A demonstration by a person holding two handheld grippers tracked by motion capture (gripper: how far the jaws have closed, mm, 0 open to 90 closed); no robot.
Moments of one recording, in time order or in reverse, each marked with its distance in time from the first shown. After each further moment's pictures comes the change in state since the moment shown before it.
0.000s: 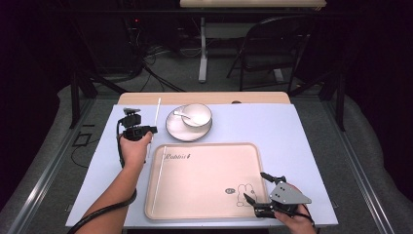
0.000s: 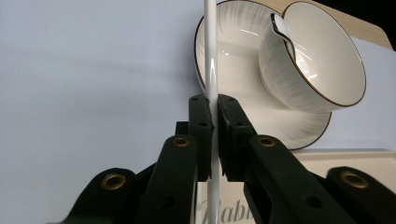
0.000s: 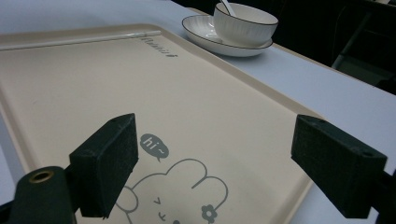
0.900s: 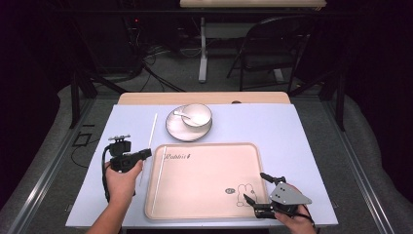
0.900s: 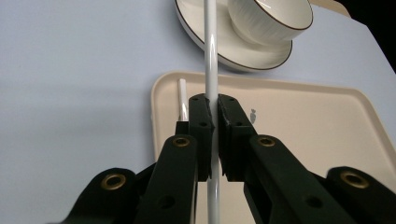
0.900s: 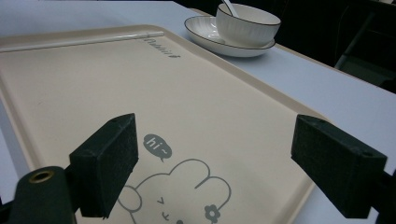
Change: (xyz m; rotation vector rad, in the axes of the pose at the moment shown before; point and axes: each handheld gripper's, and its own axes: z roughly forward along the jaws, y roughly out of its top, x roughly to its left) left arm -0.002 -0.077 -0.067 -0.046 -0.053 0.056; right arm 0.001 0.000 -0.001 -0.004 0.009 0.006
